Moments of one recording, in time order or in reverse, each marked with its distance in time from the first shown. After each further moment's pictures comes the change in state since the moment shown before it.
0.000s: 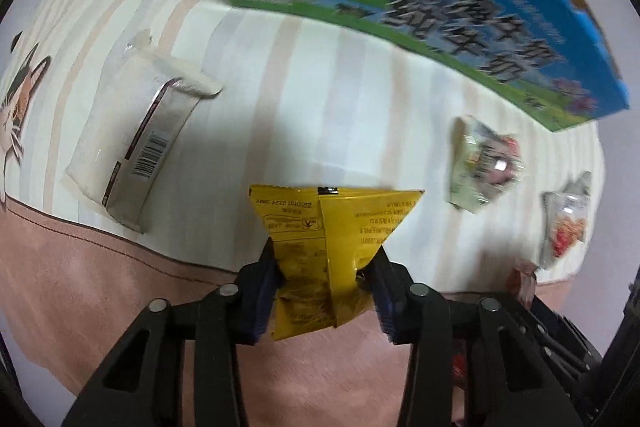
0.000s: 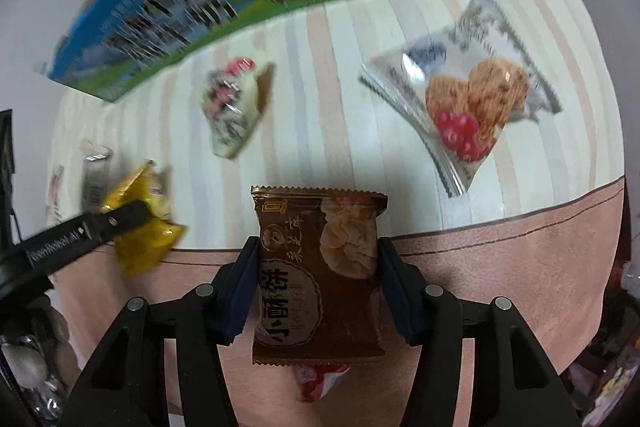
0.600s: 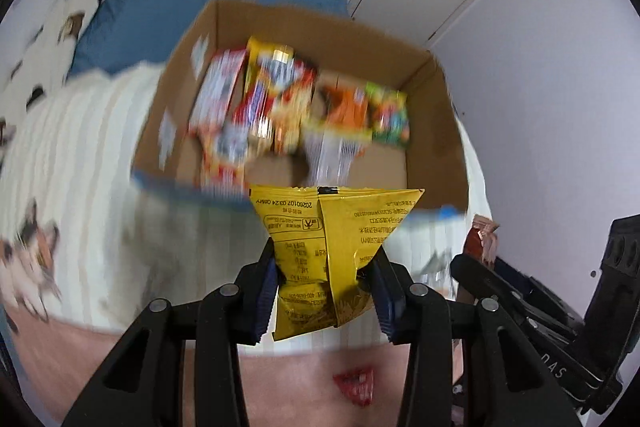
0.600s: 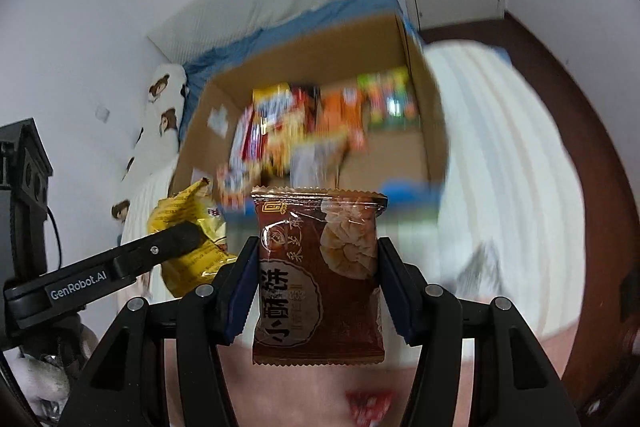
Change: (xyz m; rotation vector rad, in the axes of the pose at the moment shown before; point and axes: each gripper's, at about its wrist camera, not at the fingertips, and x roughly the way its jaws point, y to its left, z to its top) left arm -0.122 -0.123 0.084 0.144 -0.197 -0.158; right arm -0.142 0.043 0.124 -0.088 -0.267 0.131
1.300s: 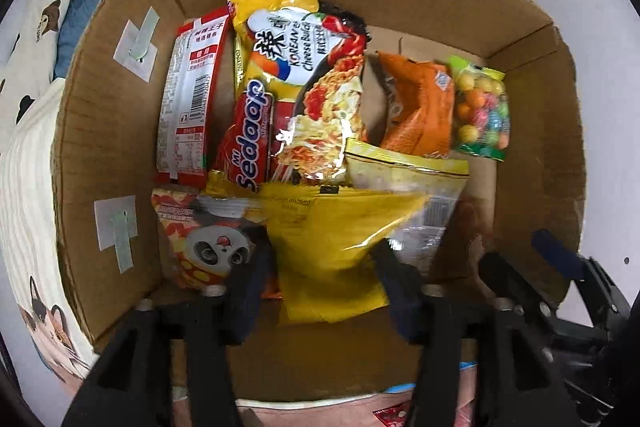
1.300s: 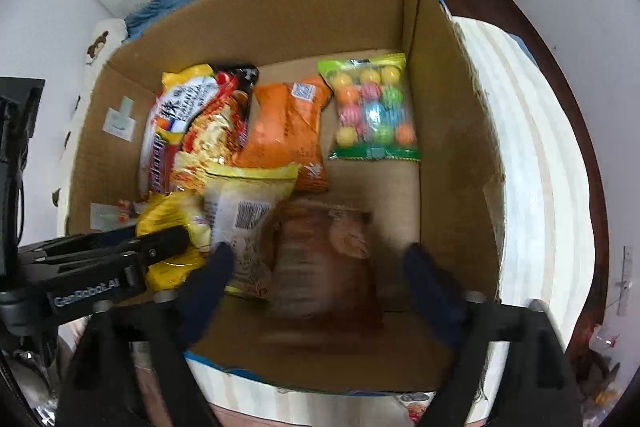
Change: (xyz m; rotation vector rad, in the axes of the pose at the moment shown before) left arm 0.146 0.021 0.082 0.024 0.316 0.159; right arm 0.144 -0.021 0.083 0.000 0.240 -0.177
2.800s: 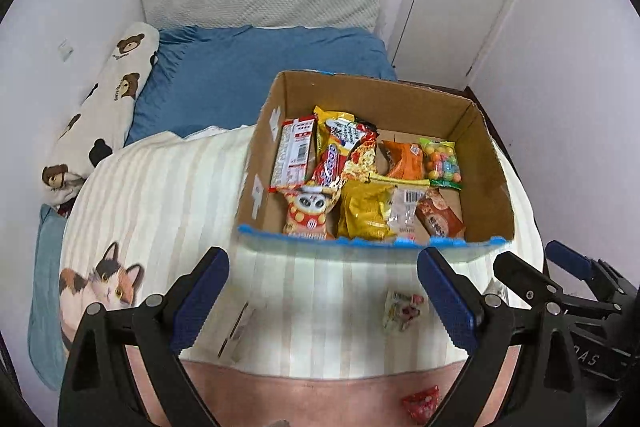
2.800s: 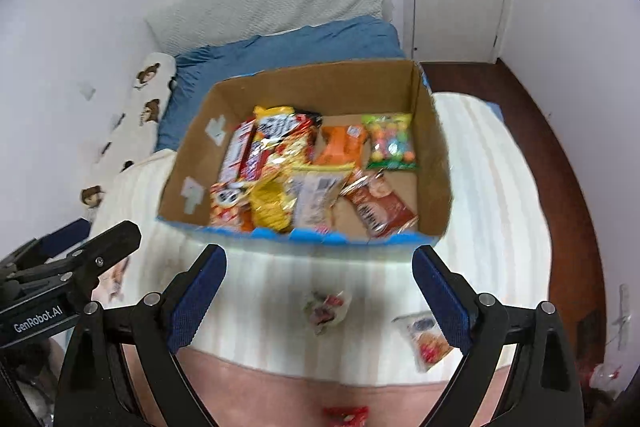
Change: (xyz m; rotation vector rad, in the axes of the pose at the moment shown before) left arm -0.166 0.024 -0.169 -0.026 -0.525 0.072; right arm -0.144 0.046 -0.117 -0.102 -0.288 0.050
